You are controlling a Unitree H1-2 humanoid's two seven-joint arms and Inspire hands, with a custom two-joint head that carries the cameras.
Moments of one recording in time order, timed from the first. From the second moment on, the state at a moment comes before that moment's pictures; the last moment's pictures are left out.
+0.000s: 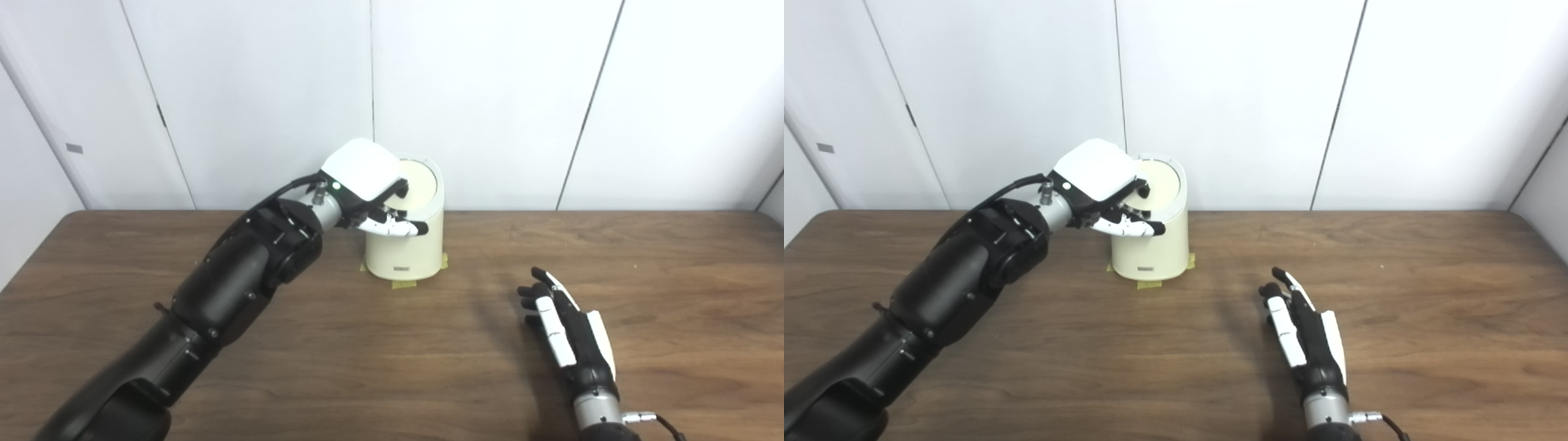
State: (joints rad) left arm -0.81 0.38 -0.52 0.11 1.10 -0.06 -0.45; right arm -0.01 0.01 0.04 -0.21 -0.29 0.28 -0.11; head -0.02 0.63
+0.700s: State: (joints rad) left arm -0.67 0.19 0.01 0.02 0.41 0.24 -0.33; right arm -0.01 0.01 0.03 -0.23 -0.30 0.30 -0.11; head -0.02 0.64
